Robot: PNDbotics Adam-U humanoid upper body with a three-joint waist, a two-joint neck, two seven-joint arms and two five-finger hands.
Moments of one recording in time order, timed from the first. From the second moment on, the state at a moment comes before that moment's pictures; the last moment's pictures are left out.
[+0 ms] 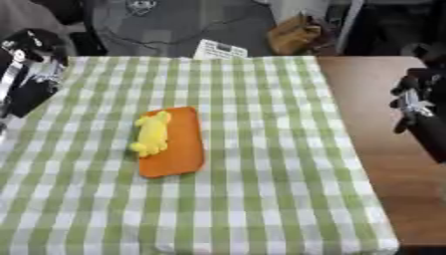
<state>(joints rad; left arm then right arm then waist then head) -0.30 0.40 0.08 -1.73 -0.73 -0.01 0.01 -0.18 -0.44 0.01 -1.82 0.15 0.02 -0.07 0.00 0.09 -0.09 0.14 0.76</state>
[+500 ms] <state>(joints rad) -0.29 0.36 0.09 -1.74 -0.71 0.01 0.03 -0.18 -0.43 0.01 -1.82 0.15 0.02 -0.07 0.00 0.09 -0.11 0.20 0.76</state>
